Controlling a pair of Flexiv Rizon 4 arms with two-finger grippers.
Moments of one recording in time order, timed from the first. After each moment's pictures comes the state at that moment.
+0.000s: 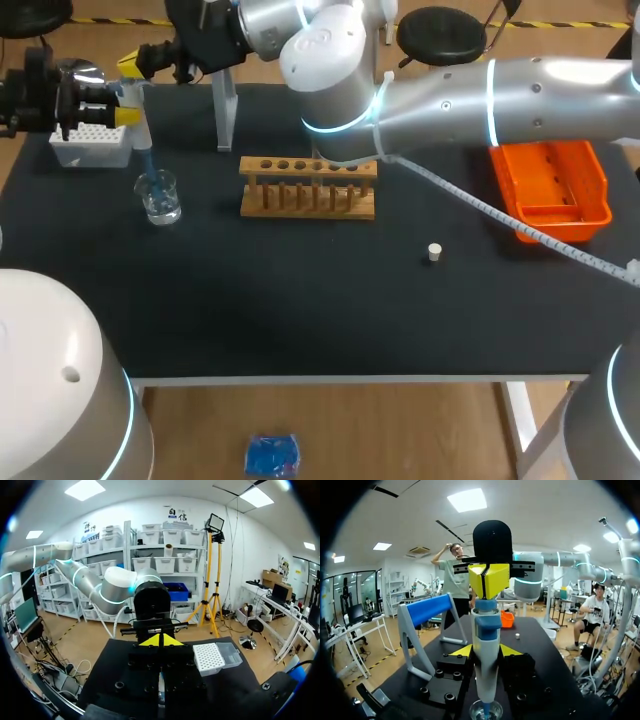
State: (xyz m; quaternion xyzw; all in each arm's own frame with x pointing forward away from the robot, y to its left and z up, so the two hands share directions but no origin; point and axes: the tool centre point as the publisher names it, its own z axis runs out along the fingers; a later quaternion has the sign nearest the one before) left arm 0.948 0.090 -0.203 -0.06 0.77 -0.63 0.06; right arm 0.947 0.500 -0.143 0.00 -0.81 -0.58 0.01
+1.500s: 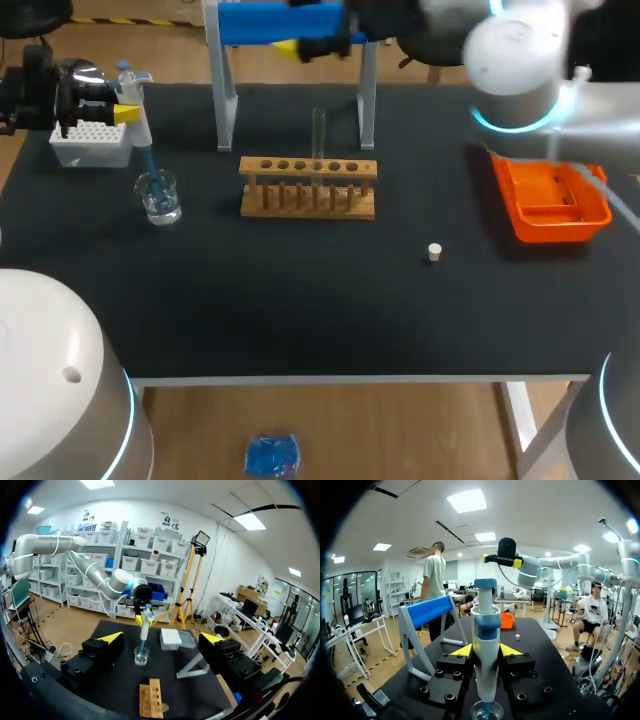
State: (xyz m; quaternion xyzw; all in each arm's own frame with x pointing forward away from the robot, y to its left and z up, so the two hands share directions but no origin) left arm 0.950 0.091 -0.199 -0.06 0.77 -0.63 0.06; right arm 0.948 0.259 -0.072 0.00 -0.81 -0.57 -0.12
